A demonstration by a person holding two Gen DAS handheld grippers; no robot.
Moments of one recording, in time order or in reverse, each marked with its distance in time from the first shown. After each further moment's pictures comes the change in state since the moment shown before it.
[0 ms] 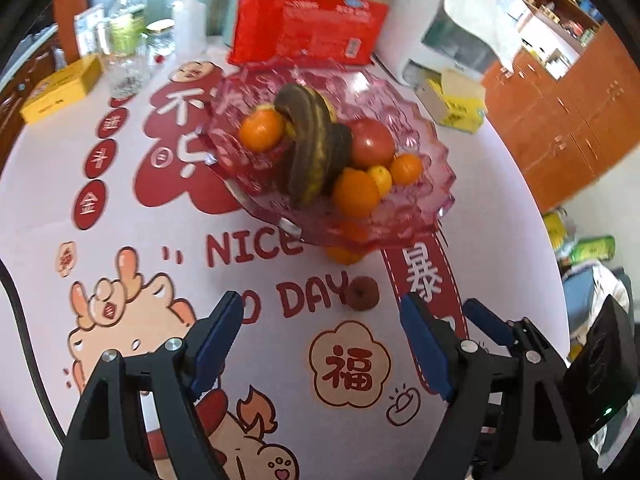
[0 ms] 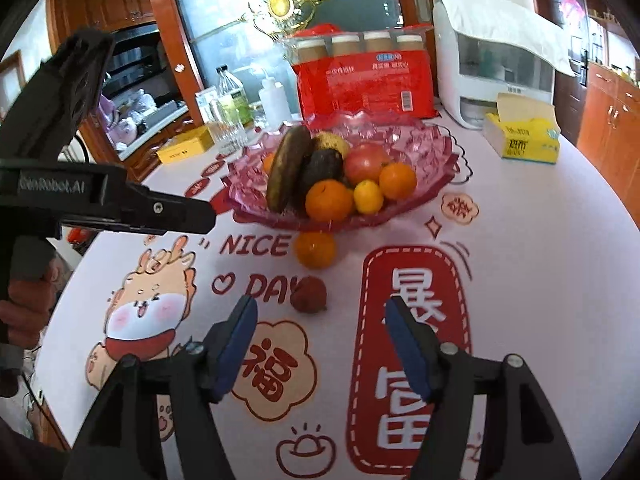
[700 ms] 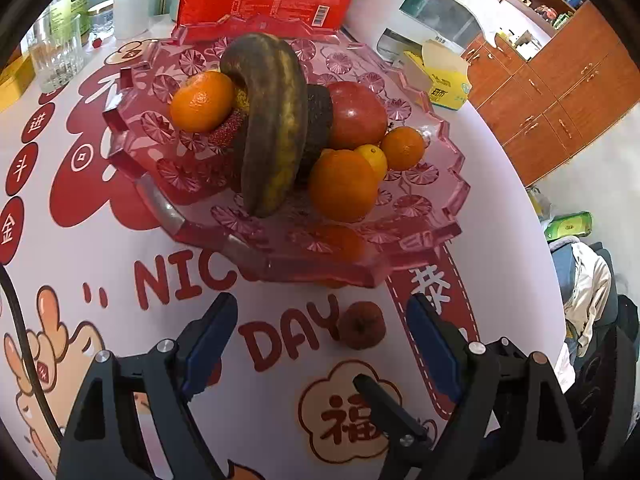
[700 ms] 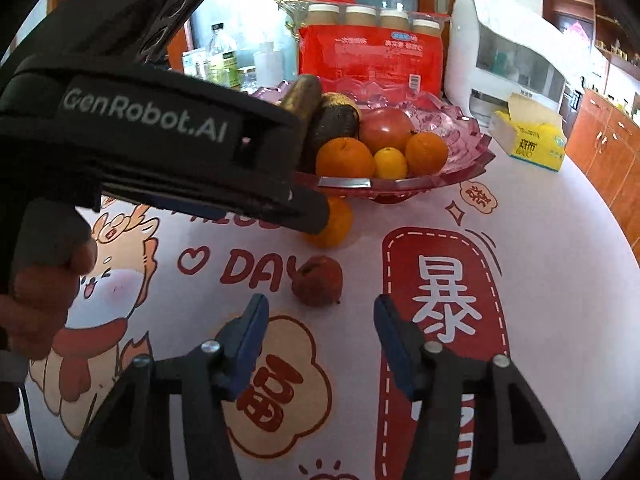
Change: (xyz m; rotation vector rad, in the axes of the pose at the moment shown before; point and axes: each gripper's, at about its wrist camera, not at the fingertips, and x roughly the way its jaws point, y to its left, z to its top) left arm 0.076 0.004 0.016 0.065 0.034 -0.128; right arm 0.059 0.032 -0.013 -0.081 0.041 -0.137
